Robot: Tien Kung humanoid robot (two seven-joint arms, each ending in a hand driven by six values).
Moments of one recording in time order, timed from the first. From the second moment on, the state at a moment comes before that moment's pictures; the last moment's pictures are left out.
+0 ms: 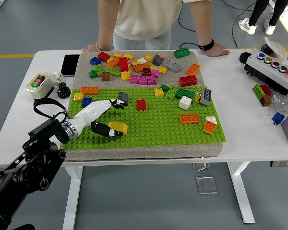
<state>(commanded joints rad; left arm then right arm) -0.52 0.02 -1.33 -0.83 2.27 -0.10 -0.42 0.14 -0.10 1.38 0.18 -0.74 -0.18 -0.05</state>
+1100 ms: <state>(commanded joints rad) -0.53 0.00 -1.33 -0.79 2.27 -0.08 -0.42 0.14 -0.10 1.37 0.18 -0.74 -0.18 -0.05</state>
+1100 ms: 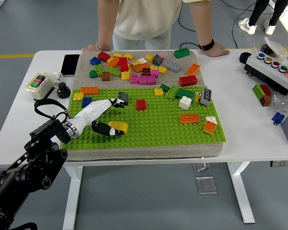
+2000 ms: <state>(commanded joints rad) -0.52 0.01 -1.32 -0.86 2.27 -0.14 -0.41 0.14 -0.10 1.38 0.18 -0.74 -0.18 -0.04</state>
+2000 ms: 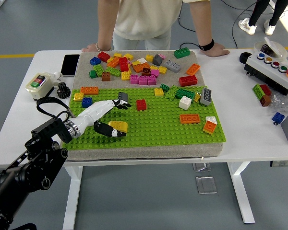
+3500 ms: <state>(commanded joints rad) -0.62 0.00 -1.26 -0.75 2.27 -0.06 -0.39 0.14 -0.10 1.37 0.18 -0.75 -0.18 -0.05</state>
